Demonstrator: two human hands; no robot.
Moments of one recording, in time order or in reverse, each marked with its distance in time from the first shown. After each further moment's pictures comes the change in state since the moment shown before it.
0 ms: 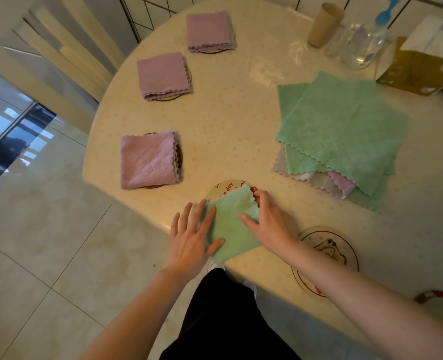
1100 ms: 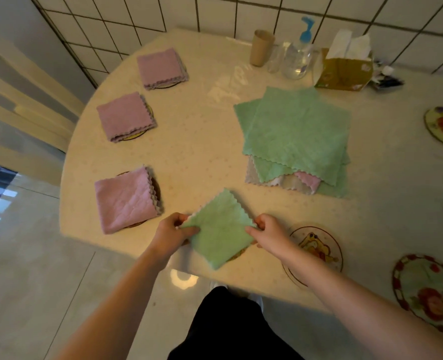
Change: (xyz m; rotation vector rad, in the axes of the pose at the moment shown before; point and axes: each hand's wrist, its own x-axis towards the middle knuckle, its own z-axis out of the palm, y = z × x) left_hand 0.074 -0.012 -0.062 -1.216 -0.325 -0.524; right_hand -0.014 0.009 -0.012 0.603 -0.070 0.494
